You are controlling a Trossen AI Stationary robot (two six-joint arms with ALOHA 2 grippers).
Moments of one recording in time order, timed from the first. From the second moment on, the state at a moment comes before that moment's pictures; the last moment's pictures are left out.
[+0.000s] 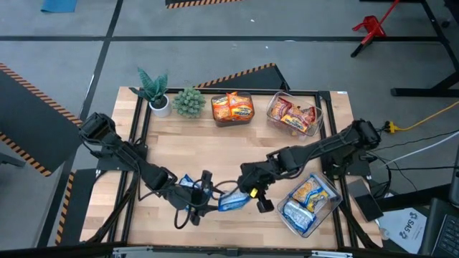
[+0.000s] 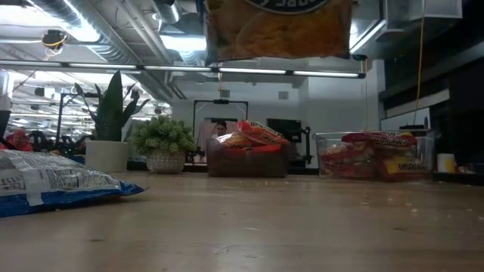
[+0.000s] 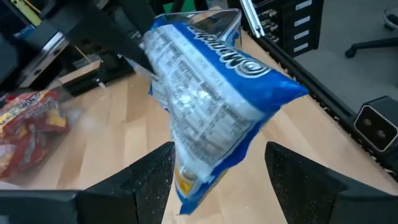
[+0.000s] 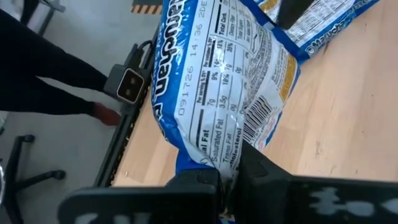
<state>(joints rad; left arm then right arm) -0.61 1.56 0.92 0.19 -0.49 0.11 0.34 1.73 1.46 -0.64 -0.26 0.13</state>
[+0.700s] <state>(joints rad) -0.55 1.56 0.92 0.28 -0.47 0.10 0.26 1.73 1.46 -0.56 -0.26 0.13</state>
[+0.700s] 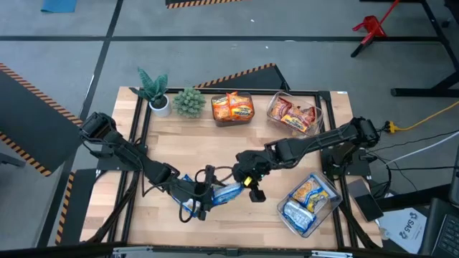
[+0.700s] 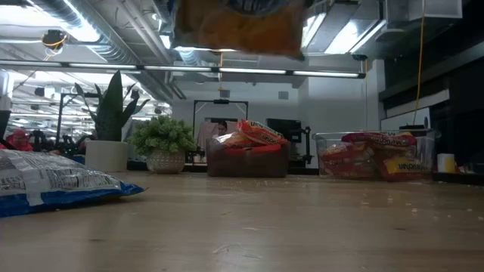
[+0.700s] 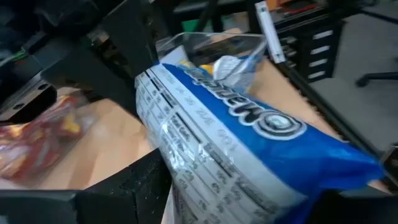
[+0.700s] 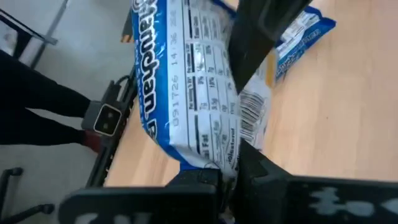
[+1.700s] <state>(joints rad) -0.49 1.56 0.92 0.23 -0.49 0.14 0.25 1.71 1.46 -0.51 -0.36 0.19</state>
